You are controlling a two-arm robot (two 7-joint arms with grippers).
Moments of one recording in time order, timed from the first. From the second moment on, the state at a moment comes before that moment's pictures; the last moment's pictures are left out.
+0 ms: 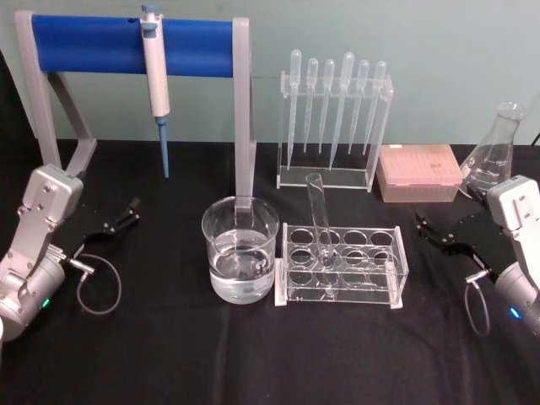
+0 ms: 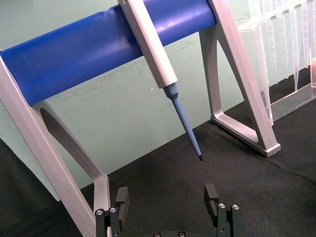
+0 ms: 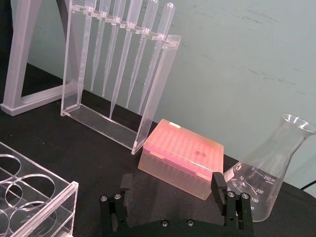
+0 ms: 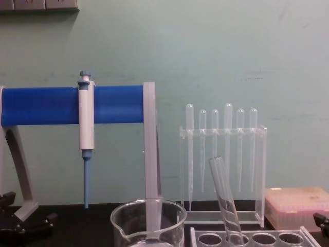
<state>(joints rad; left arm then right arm) -0.20 0.60 0.45 -1.41 -0.25 -0.12 0.03 0.20 0.60 -0.45 -1.41 0.25 -0.12 -0.03</state>
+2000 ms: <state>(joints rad) -0.20 0.60 0.45 -1.41 -0.25 -0.12 0.03 0.04 0.71 -0.36 -1.67 0.30 -0.04 0.00</state>
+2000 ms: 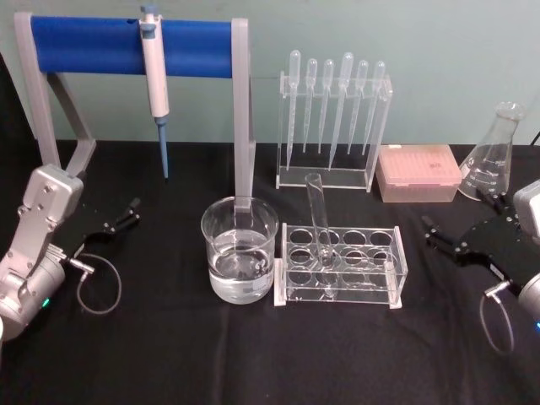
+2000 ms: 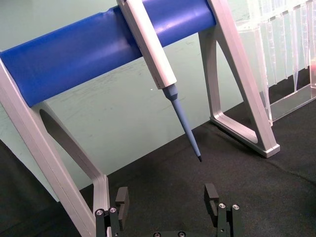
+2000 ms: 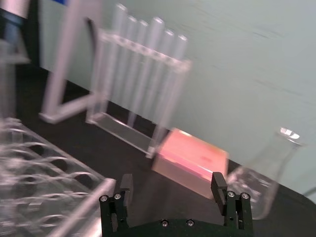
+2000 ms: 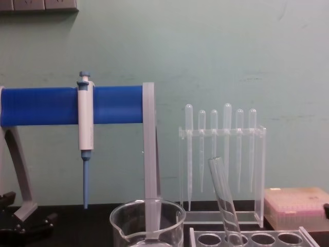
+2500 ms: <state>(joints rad) -0.20 0.60 0.45 -1.41 -0.25 -0.12 0.03 0.16 0.66 -0.45 -1.71 0.40 0.08 0.32</state>
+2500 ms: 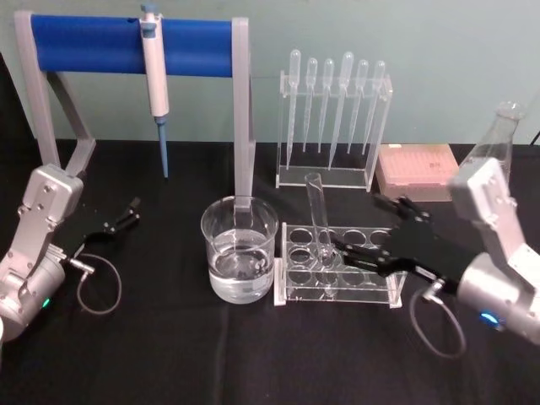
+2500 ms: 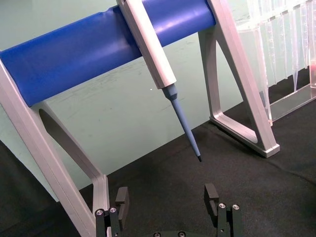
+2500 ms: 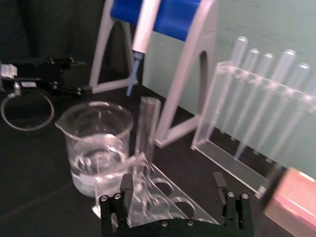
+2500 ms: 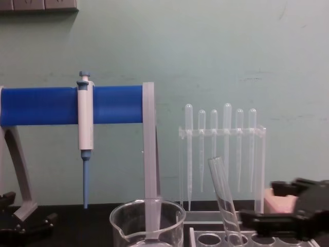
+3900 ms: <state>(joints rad) -0.20 0.60 0.45 -1.41 -0.25 -0.12 0.03 0.30 0.47 -0.46 -1.58 0.36 0.24 0.43</state>
